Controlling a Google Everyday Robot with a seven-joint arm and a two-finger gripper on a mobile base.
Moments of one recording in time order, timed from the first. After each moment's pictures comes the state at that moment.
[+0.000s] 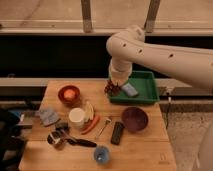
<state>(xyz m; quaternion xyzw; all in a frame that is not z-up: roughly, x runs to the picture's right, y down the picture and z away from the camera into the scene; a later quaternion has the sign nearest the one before) 0.090 -0.030 0.685 -0.17 0.15 0.69 0.68</state>
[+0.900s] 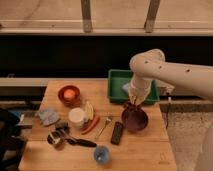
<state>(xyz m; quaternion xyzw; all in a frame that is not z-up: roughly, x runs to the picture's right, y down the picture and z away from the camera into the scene) 0.167 0.070 0.725 -0.21 0.26 0.76 0.56</state>
